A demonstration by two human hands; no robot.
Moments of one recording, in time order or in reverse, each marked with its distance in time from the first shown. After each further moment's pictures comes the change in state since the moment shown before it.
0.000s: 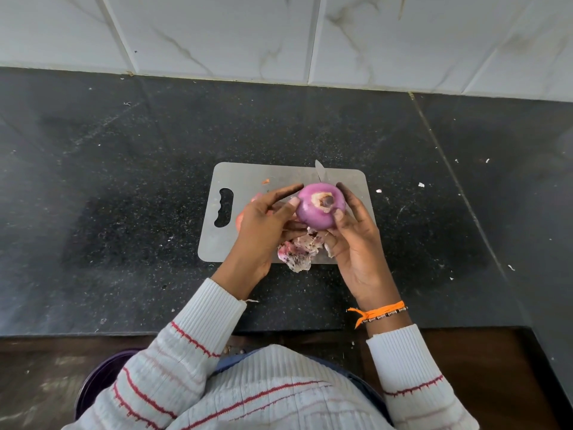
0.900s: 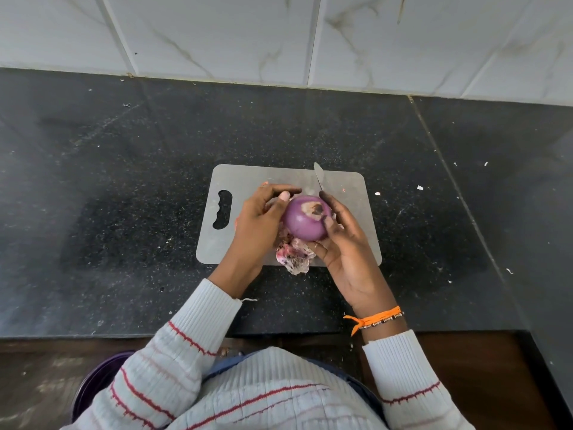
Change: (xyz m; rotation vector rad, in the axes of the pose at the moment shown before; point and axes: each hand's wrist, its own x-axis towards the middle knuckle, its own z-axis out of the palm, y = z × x) left_hand 0.007 -0.001 -0.005 0.185 0.005 0.174; right_hand -0.004 0.002 0.004 -0.096 -0.047 0.110
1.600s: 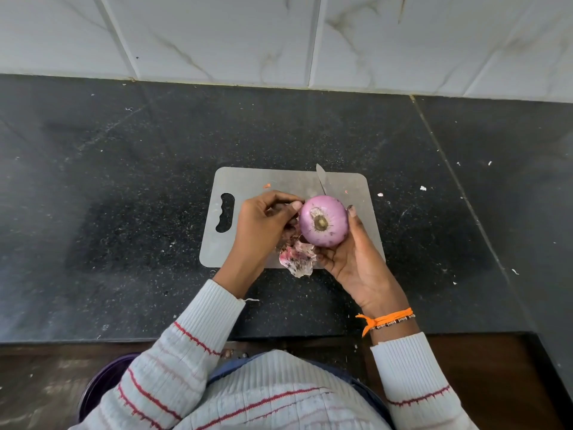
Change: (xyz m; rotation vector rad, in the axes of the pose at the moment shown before) left_hand 0.005 -0.004 -0.003 0.093 0.032 -0.005; right_hand -0.002 -0.007 -0.006 0.040 0.097 0.267
